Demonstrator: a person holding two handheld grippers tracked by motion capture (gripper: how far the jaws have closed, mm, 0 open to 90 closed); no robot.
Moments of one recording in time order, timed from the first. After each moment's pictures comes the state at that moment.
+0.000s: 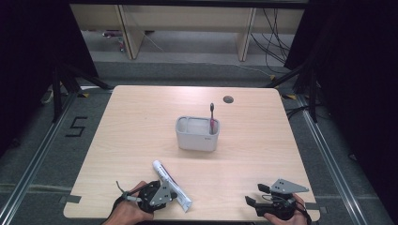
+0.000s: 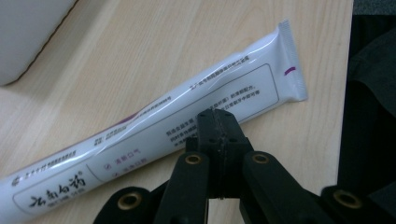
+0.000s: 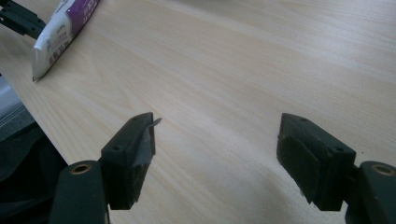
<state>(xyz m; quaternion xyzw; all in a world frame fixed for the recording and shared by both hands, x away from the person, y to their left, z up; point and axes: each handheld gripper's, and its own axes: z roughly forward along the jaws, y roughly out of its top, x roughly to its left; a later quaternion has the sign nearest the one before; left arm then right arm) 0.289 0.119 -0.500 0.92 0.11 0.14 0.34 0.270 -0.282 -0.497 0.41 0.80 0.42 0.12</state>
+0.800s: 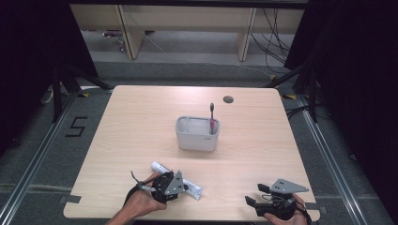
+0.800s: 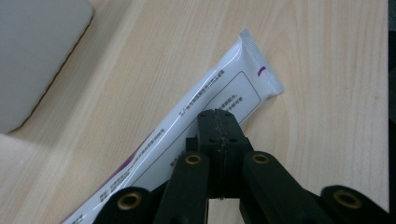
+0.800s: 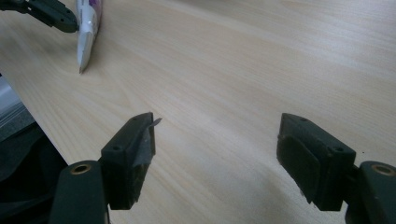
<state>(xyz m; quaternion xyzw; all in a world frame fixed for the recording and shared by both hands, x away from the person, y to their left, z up) 0.314 0.087 -0.493 0.93 0.10 0.15 0.33 0.270 -0.282 -0.497 0.41 0.80 0.42 0.12</state>
